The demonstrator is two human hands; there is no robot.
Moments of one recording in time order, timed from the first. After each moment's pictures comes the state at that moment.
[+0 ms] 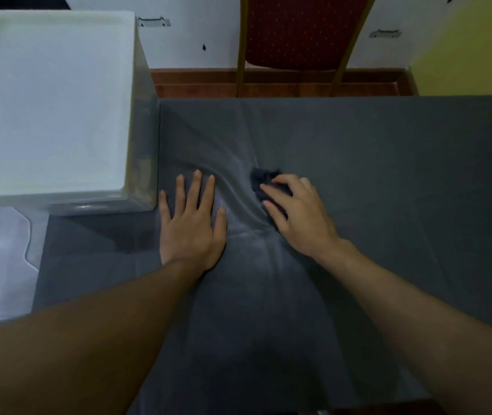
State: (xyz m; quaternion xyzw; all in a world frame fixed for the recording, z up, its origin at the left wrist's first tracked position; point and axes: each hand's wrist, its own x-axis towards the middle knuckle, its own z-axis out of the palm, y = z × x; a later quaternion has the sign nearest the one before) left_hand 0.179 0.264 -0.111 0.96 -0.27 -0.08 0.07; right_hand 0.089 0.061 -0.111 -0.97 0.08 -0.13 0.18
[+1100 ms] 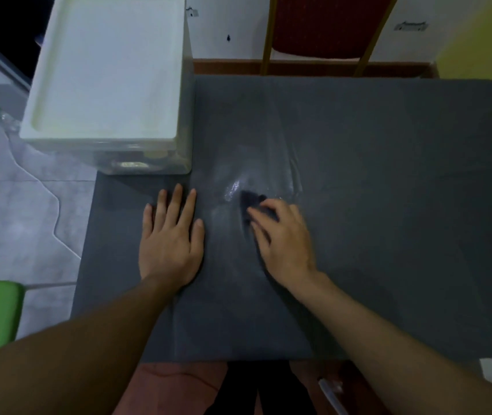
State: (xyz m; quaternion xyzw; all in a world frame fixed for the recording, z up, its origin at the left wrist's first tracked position) left_hand 0.137 0.383 -0.113 0.97 -0.23 -0.06 0.09; right_hand 0.039 0.190 -0.111 -0.95 0.13 -0.16 0.25
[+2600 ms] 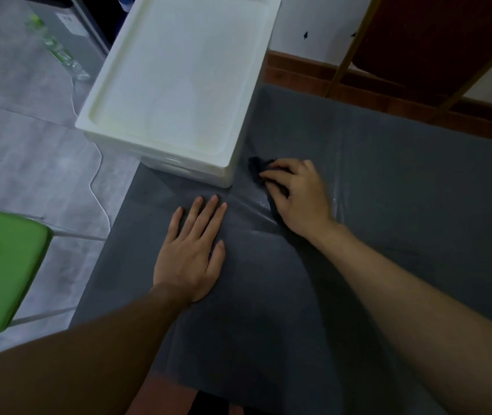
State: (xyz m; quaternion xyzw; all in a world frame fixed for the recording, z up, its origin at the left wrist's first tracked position) left_hand 0.143 0.383 -0.108 0.96 -0.24 -0.09 0.07; right_hand 0.186 0.139 -0.111 -0.94 -0.03 -0.11 0.31
